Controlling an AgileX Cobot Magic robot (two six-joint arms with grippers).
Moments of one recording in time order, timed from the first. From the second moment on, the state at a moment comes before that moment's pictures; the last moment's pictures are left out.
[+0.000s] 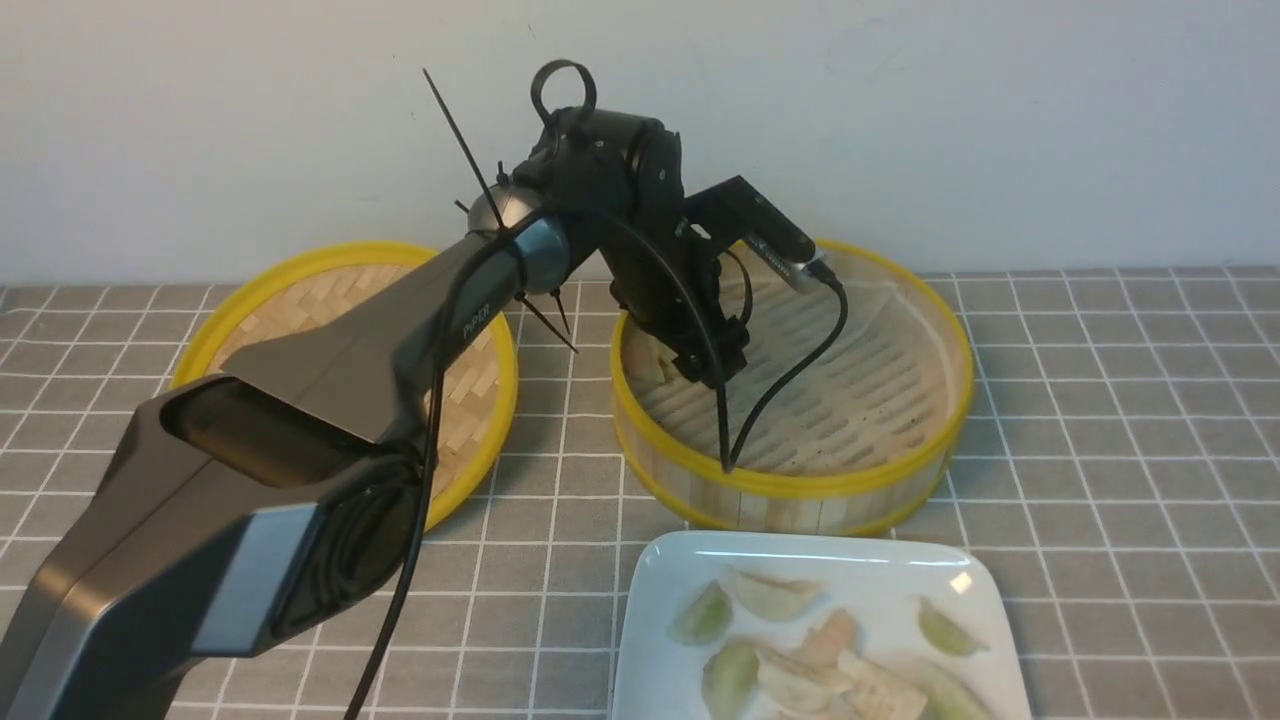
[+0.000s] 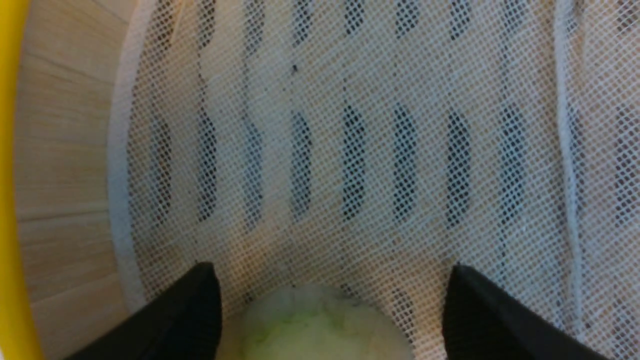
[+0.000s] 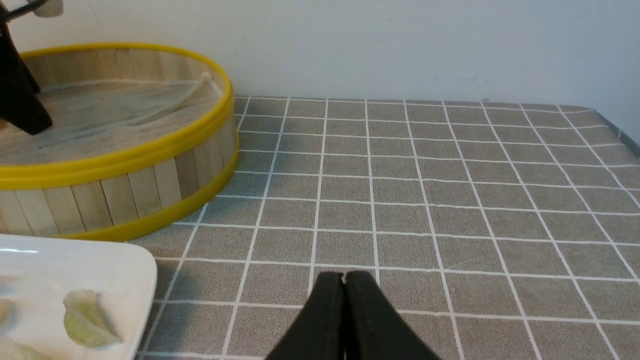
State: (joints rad) right arm -0.03 -0.01 0.02 -0.05 0.39 0.07; left arm -0.49 2.56 -2.42 -0.11 1.07 0.49
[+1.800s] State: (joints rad) right arm -0.03 -0.01 0.02 -0.05 0.39 0.07; left arm -0.52 2.47 -2.36 -0.12 1.25 -0.17
